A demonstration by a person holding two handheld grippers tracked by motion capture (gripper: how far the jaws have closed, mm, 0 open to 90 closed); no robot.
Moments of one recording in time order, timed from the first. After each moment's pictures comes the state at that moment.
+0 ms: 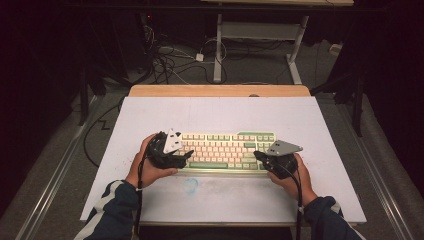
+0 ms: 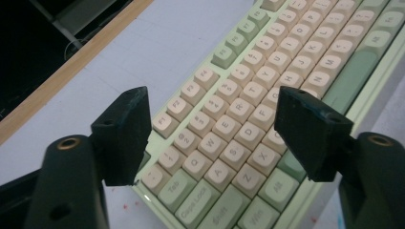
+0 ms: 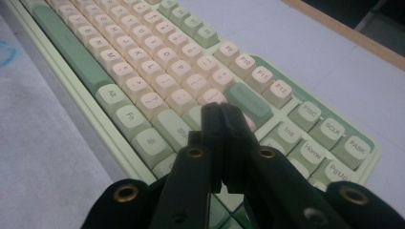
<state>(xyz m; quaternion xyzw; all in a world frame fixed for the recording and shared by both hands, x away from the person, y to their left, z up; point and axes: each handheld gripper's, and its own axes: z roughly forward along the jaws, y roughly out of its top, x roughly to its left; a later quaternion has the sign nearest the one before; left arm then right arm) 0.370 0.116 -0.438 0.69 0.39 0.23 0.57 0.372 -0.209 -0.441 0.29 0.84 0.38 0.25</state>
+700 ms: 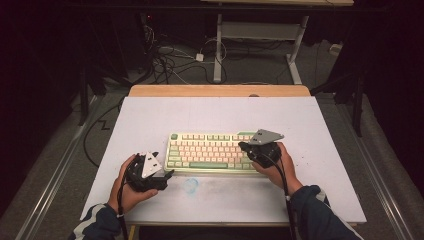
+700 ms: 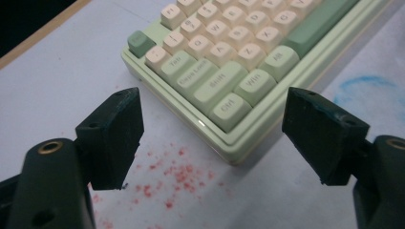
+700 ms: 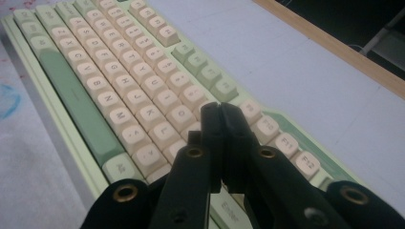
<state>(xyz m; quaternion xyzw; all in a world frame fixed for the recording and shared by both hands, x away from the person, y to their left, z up) 0.324 0.161 -0.478 0.67 0.44 0.25 0.54 0.397 -0.165 -0.427 0.27 0.85 0.39 0.24</state>
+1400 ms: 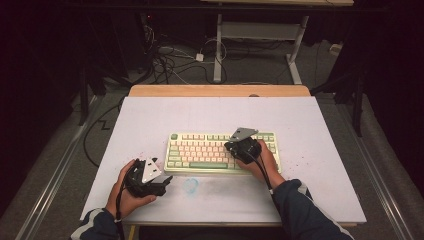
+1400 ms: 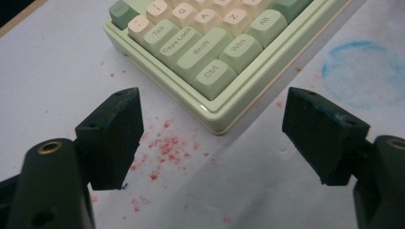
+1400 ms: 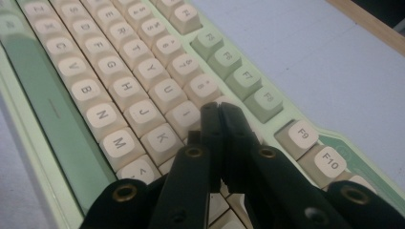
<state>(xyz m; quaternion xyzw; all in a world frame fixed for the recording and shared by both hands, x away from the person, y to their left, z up) 0.318 0.163 -0.488 0.69 0.44 0.25 0.52 0.423 -0.121 -0.450 0.26 0.88 0.34 0.22</state>
